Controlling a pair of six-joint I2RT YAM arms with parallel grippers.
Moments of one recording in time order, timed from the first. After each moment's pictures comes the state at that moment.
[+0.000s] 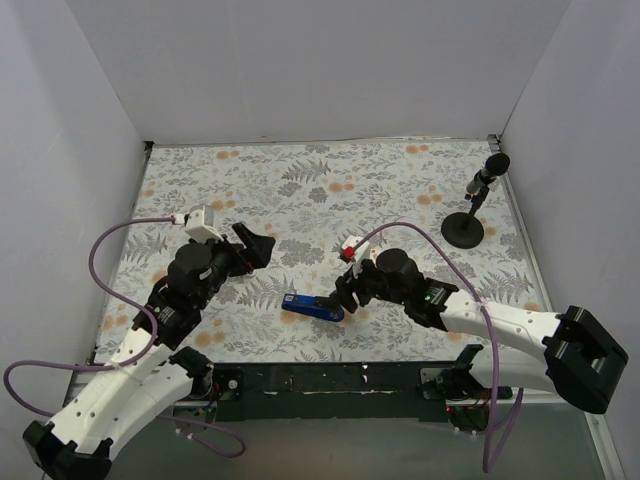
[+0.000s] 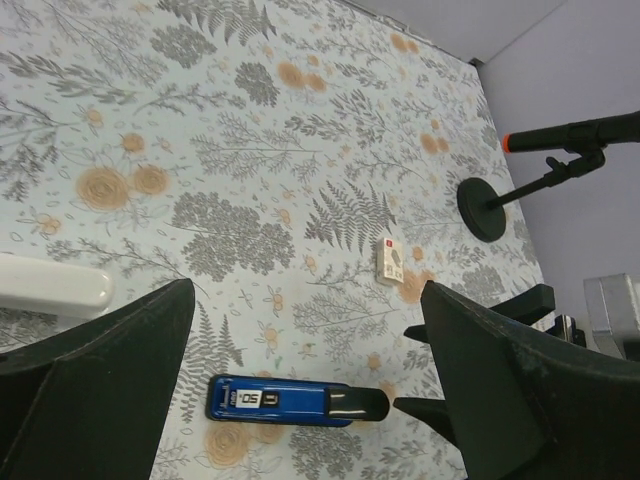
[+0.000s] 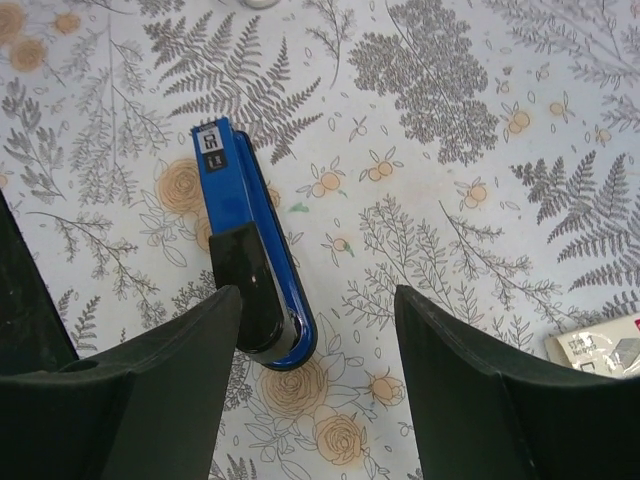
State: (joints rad) left arm -0.57 0.66 0.66 -0.26 -0.17 -0.70; right arm 0.93 1.13 0.53 0.16 -0.16 0.02
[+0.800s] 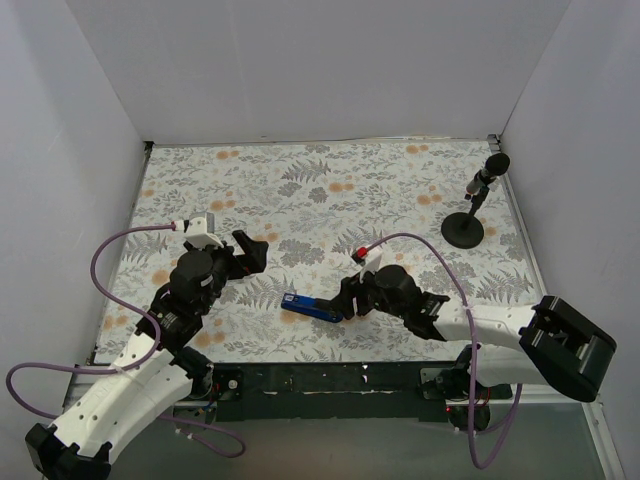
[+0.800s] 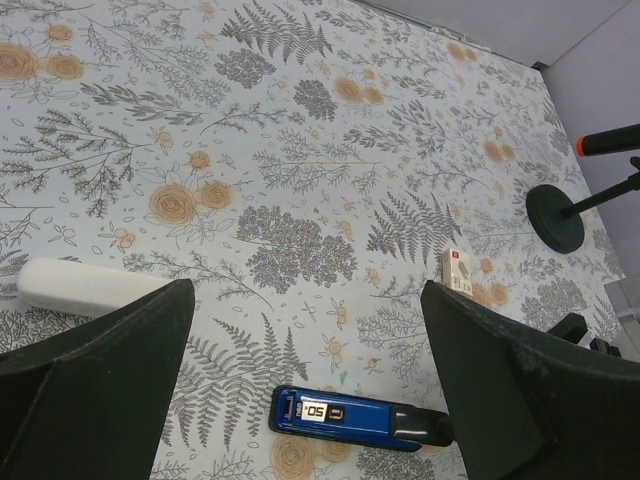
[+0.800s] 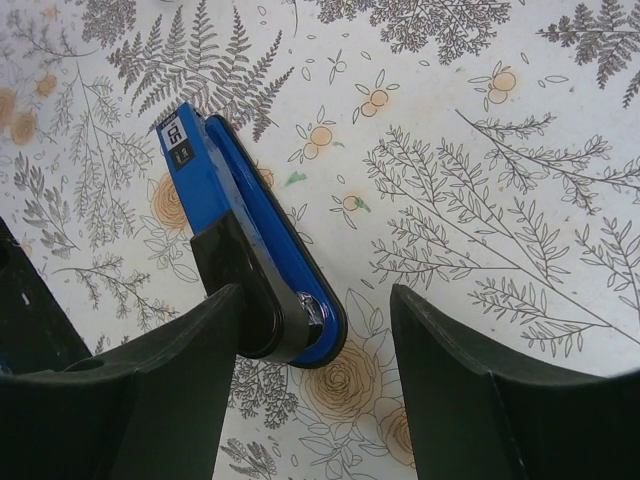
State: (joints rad) left arm -0.56 0.59 0.56 -0.21 -0.28 -0.55; right arm 0.95 1.24 0.38 0.37 -0.04 0.37
